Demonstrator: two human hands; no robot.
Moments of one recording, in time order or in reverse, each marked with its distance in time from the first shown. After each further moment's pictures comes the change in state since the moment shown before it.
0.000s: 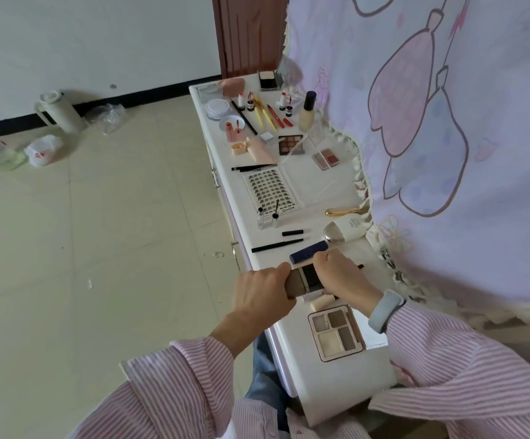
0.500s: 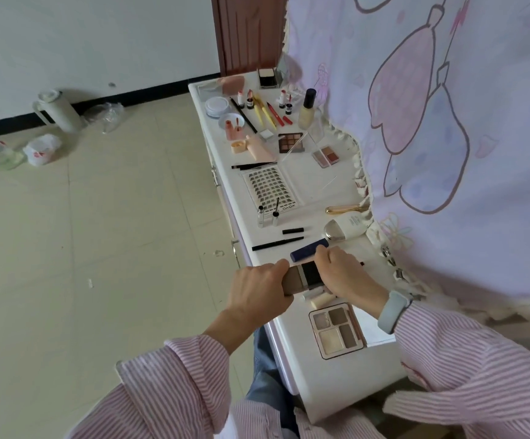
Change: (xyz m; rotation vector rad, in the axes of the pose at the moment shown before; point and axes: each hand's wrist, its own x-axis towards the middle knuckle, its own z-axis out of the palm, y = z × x) left_hand -0.003 -0.006 -0.004 0.003 0.009 0.033; right_hand -0.001 0.007 -0.005 -0.230 0.039 -0.271
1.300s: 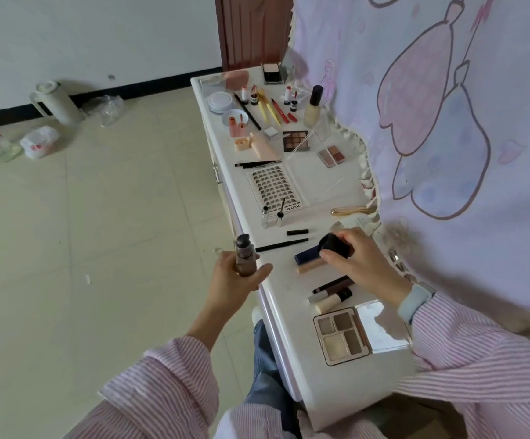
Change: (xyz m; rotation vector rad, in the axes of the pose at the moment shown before) left_hand 0.000 -0.048 0.011 -1.044 0.087 -0.545; right_hand 0.014 0.022 -0.019 0.253 0.121 -0.157
